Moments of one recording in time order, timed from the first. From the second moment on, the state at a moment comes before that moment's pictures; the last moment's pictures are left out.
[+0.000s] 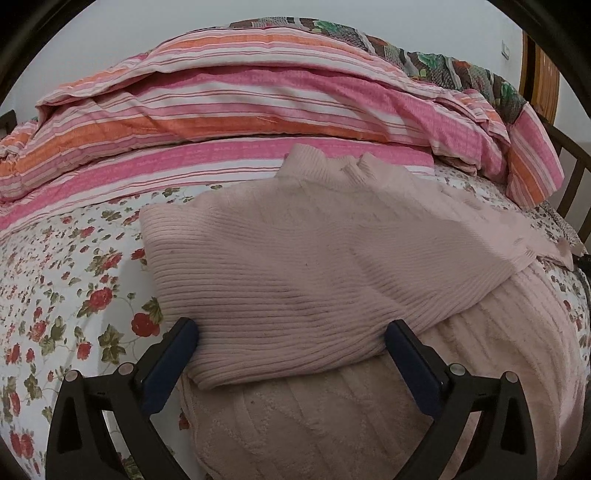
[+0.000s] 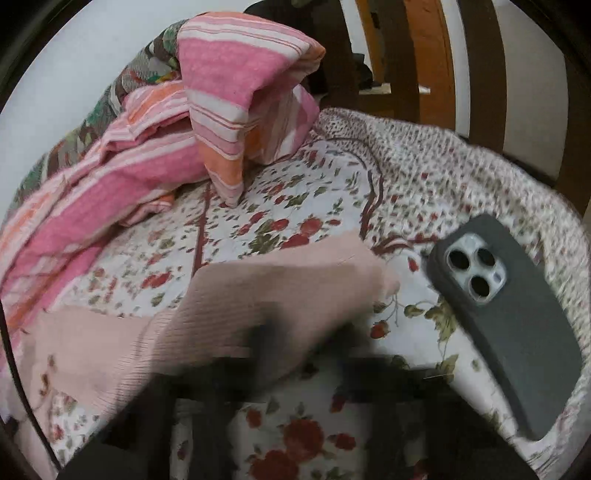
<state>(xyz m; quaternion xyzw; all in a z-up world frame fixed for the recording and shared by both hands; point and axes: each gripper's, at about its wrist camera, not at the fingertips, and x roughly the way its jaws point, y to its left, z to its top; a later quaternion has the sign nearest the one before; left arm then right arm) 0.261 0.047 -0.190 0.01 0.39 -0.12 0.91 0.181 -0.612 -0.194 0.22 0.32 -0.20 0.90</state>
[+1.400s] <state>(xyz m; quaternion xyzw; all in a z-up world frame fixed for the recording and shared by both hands) 0.205 0.186 -0.158 -0.14 0.36 -0.10 0.92 0.253 -0.106 -0.124 -0.05 0.31 0.18 0.93</state>
